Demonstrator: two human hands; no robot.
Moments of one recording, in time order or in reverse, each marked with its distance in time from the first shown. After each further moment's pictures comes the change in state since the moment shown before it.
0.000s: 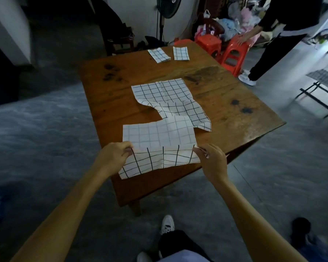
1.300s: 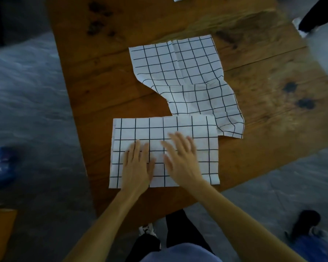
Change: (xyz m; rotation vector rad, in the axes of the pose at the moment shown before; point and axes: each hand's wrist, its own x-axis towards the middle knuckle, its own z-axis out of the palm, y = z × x) left_hand 0.116 -0.044 0.175 0.171 -0.055 -0.299; right_hand 0.105 0.040 0.173 -0.311 -0.377 -0.397
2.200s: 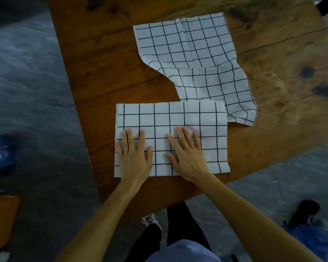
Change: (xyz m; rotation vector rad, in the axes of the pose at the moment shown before) left_hand -0.005 -0.025 0.013 0.096 0.088 -0.090; right_hand -0.019 0.006 0.031 -0.084 -0.366 0.064
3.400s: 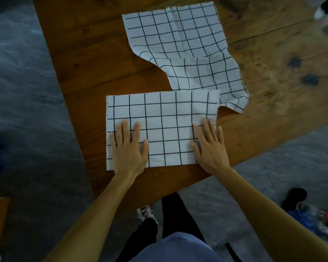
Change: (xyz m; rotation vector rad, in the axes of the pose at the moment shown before) left_hand -0.002 -0.003 0.003 0.026 -0.026 0.051; right_hand -0.038 0.065 -0.004 0.009 0.030 0.202
